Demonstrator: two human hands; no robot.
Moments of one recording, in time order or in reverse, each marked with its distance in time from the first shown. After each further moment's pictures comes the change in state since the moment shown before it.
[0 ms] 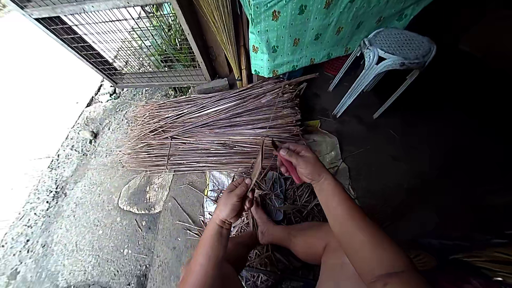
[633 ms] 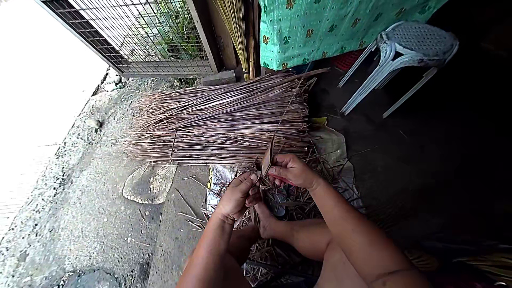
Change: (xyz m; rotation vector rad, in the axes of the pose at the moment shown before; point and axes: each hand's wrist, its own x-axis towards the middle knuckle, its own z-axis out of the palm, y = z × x) left_hand -0.005 0.007 0.000 -0.099 -0.087 -0.054; right_hand 0.002 0.022 0.024 -0.114 -0.339 -0.012
